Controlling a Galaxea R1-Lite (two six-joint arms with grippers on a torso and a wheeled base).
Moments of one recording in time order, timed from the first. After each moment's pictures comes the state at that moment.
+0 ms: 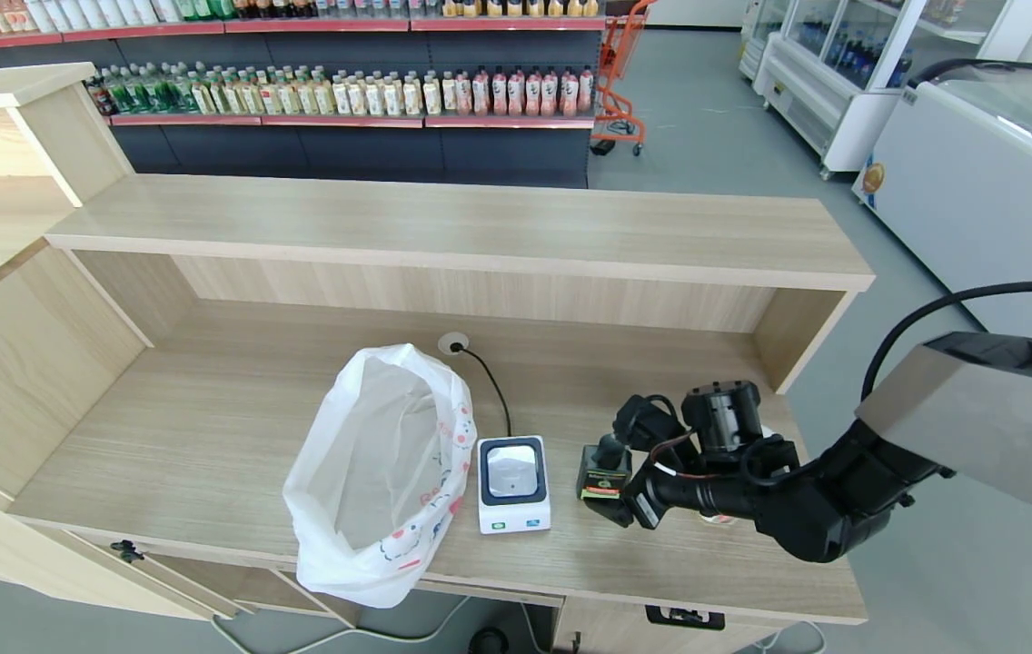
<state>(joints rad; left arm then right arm) 0.00 0.00 0.00 0.00 -0.03 0.01 0.44 2.23 -0.89 -0.77 0.24 -0.42</state>
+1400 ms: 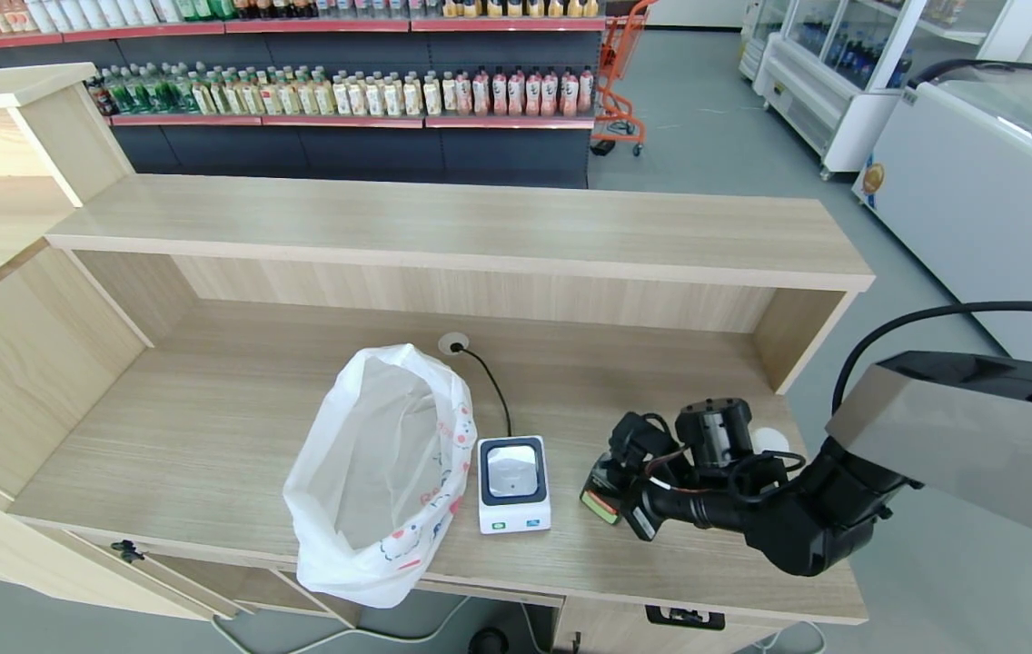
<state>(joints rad) 0.00 0.00 0.00 0.00 -0.03 0.01 0.44 2.30 -0.88 -0.84 0.23 -0.45</state>
